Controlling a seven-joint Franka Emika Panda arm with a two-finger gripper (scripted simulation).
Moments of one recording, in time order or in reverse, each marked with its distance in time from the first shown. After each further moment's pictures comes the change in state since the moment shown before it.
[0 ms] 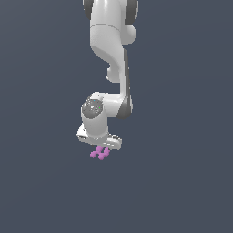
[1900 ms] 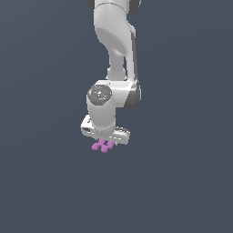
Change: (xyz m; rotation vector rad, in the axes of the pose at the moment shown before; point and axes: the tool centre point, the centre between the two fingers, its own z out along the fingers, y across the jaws) arm -0.007 -0.029 -0.056 0.002 0.002 -0.001
